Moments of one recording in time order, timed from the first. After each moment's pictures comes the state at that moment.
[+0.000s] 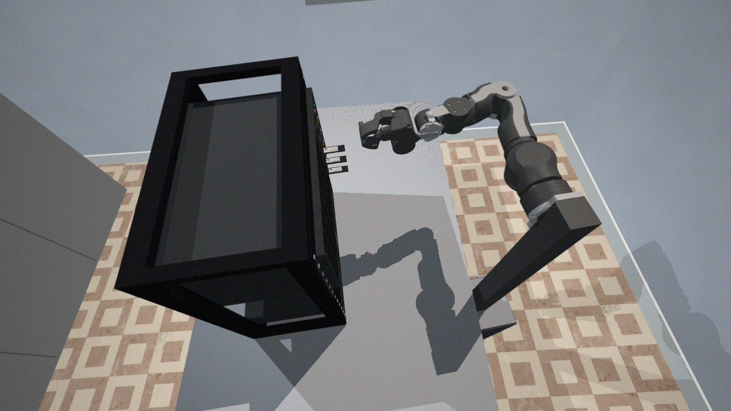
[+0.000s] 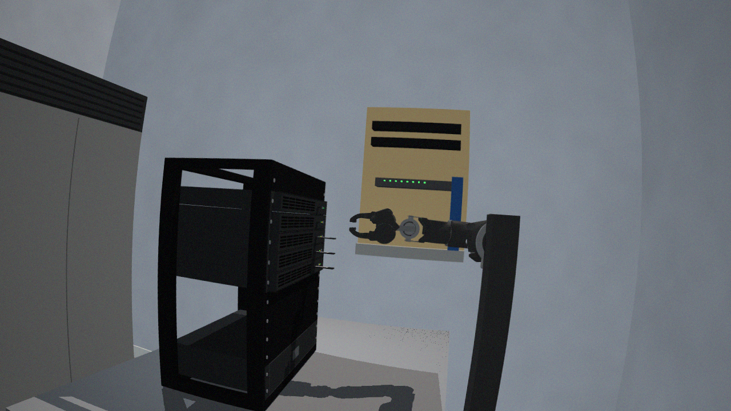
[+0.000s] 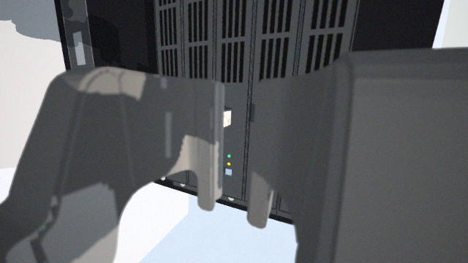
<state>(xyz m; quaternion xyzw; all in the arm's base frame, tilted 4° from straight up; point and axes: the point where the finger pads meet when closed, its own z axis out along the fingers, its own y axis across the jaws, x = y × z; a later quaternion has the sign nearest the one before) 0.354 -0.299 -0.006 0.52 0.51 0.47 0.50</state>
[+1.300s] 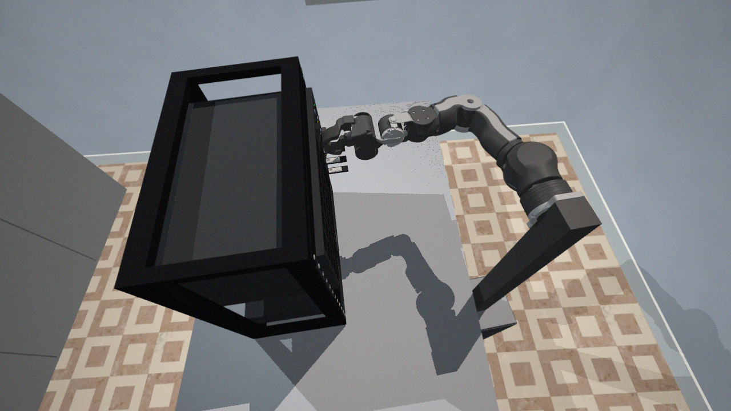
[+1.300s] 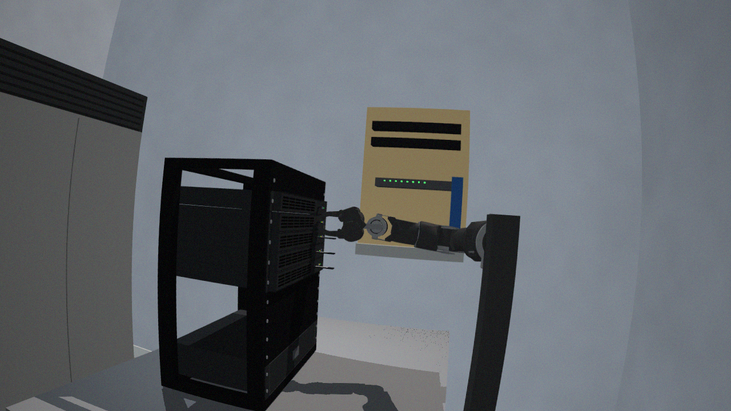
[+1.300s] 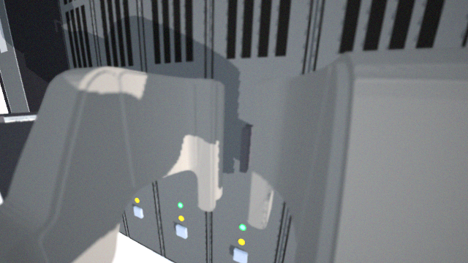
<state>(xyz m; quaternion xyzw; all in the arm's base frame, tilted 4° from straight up) 0.447 -0.302 -0.014 0.53 0.51 0.47 0.49</state>
